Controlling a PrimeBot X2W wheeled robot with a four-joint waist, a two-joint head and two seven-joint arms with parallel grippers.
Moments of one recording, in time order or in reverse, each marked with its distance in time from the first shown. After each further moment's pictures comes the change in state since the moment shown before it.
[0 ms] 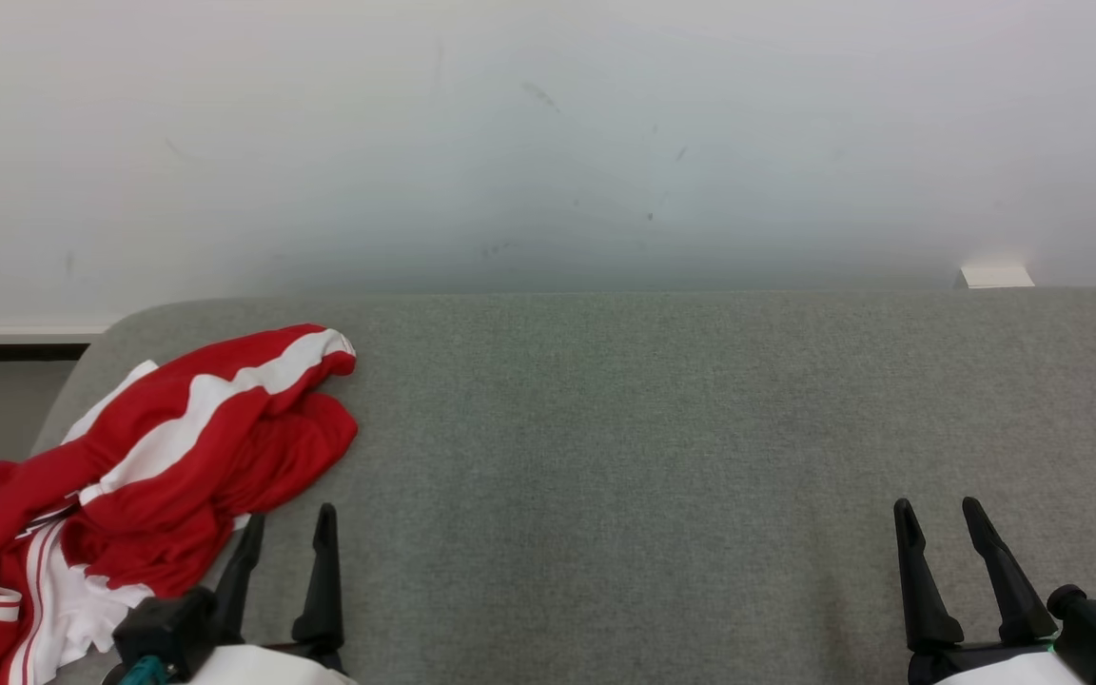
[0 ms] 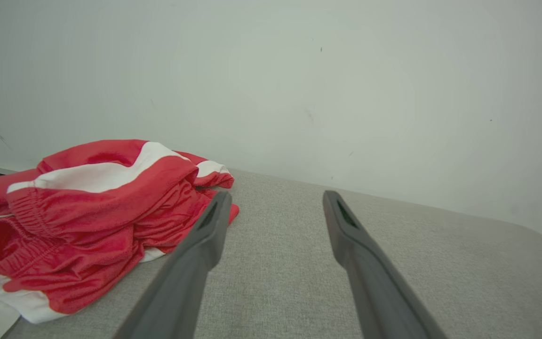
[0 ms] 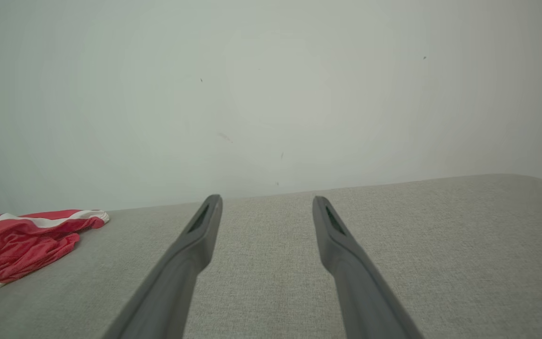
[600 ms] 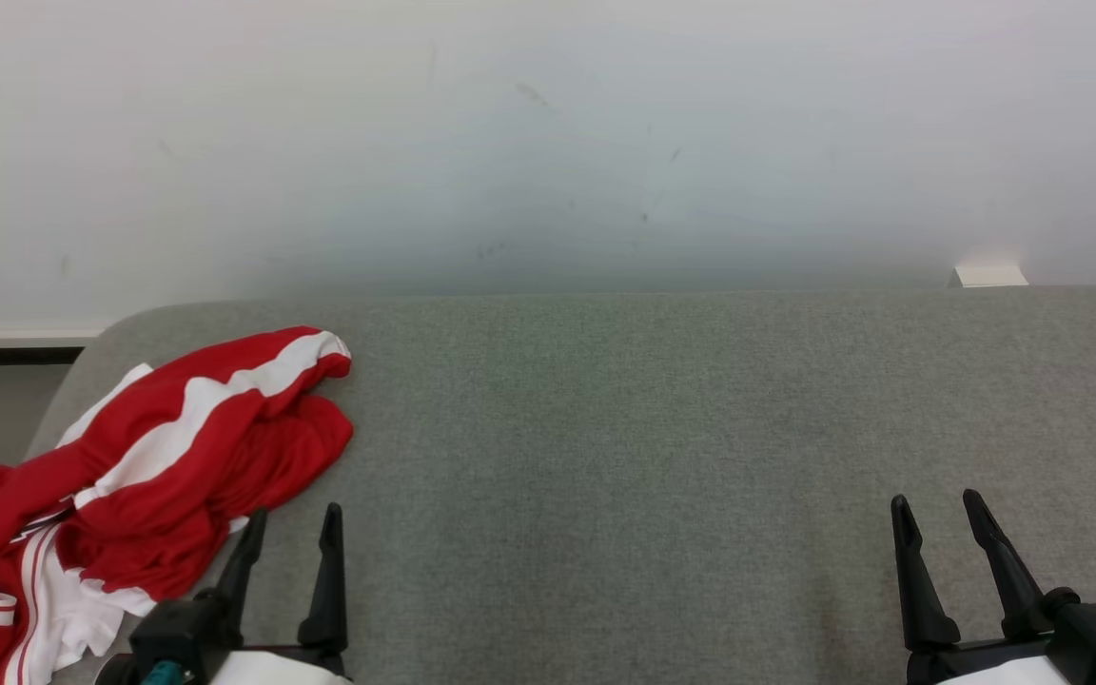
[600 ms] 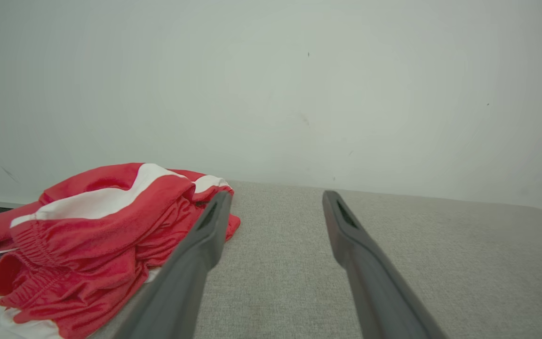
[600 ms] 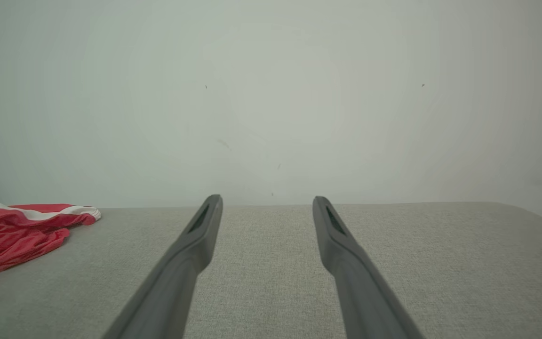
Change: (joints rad) left arm 0.001 0.000 -0.001 -0.002 0.102 -0.005 -0.035; right arm 0.001 0.006 -0.011 -0.012 -0.090 0.000 -0.034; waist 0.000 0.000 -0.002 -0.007
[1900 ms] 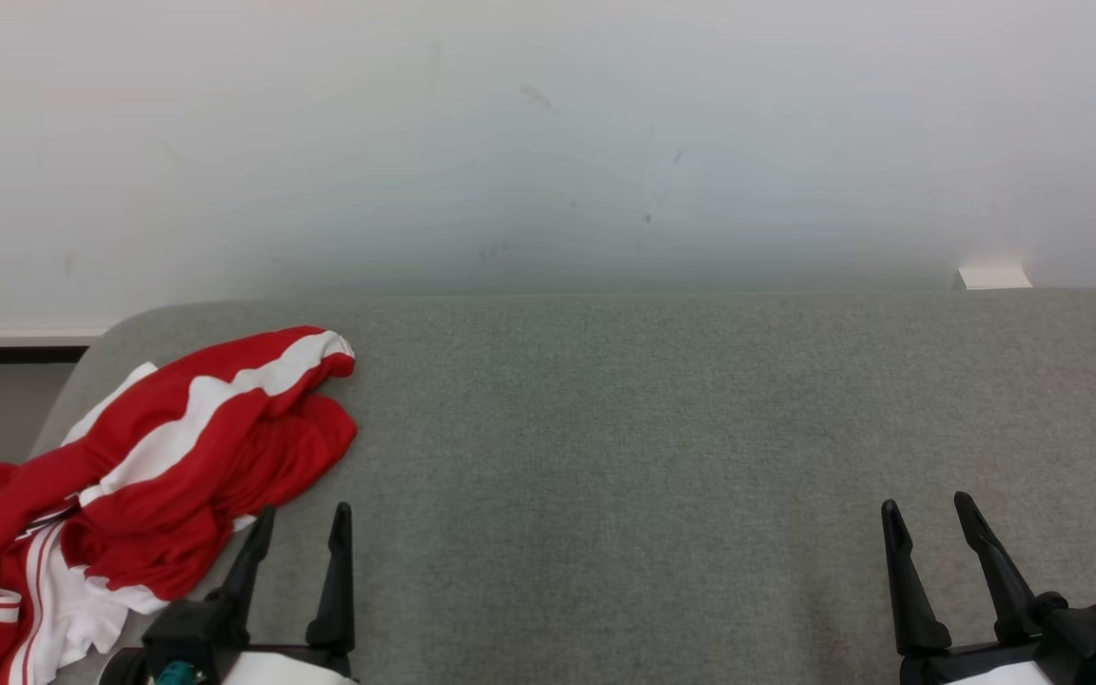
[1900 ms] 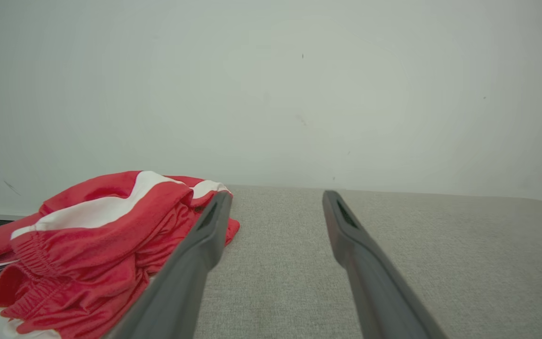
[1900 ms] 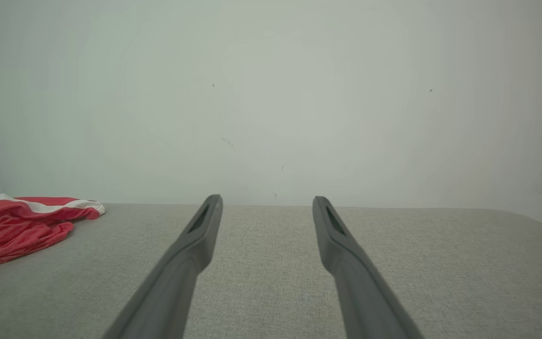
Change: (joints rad) left arm -0.001 0.000 -0.012 0.003 0.053 0.013 -0.020; right arm 0.003 0.008 0.004 0.005 -0.045 0.000 -0.021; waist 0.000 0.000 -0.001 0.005
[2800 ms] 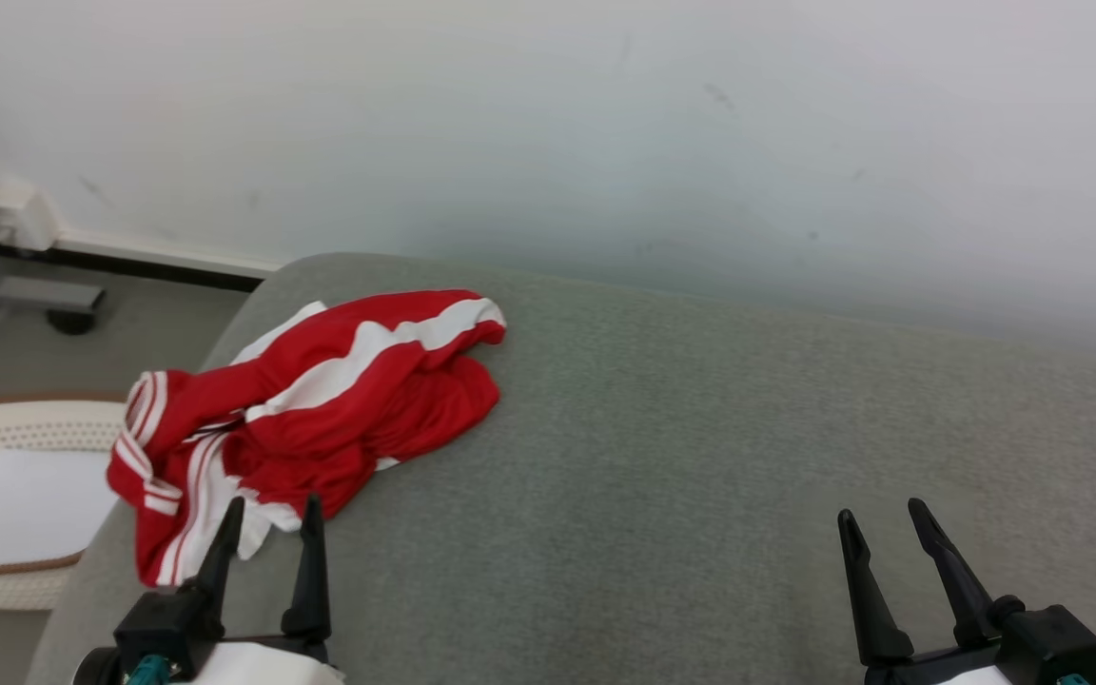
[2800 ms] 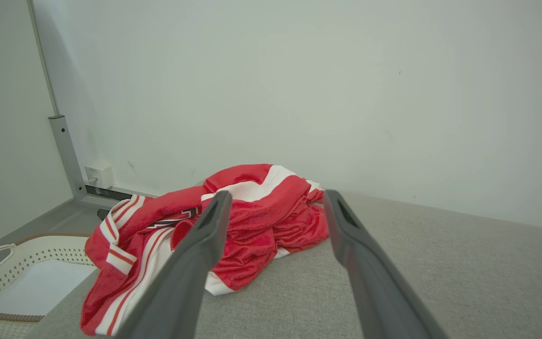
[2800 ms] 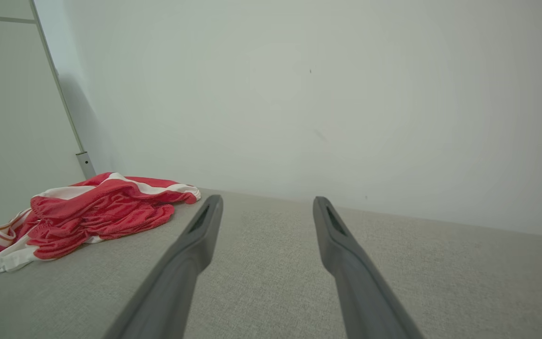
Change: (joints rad) left arm -0.014 0.000 0.039 0.003 -0.005 0.000 0.000; right arm -0.005 0.002 0.069 0.012 0.017 0.000 0.000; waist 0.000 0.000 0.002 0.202
